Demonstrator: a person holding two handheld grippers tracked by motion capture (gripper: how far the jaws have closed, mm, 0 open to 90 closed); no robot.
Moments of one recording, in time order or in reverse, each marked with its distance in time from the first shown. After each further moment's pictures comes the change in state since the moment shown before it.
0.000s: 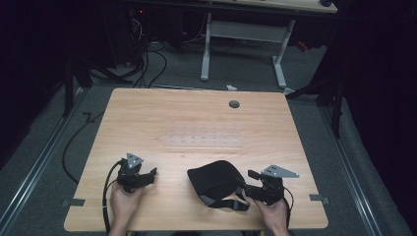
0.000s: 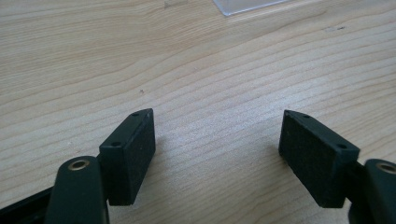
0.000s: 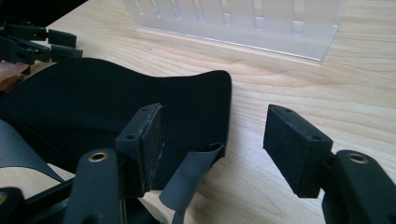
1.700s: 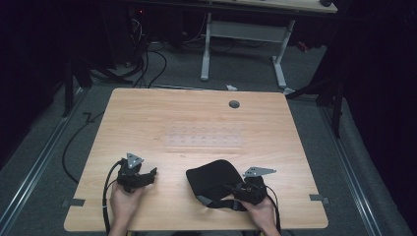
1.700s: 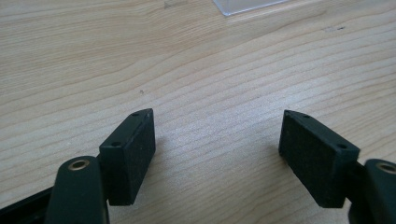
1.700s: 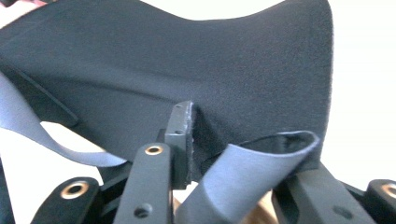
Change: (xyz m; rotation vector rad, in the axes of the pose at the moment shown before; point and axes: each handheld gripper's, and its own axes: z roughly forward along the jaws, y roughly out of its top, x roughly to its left) left arm 0.000 0.000 0.000 -0.001 -0.001 -0.001; right arm 0.004 -0.015 0.048 0.164 0.182 -0.027
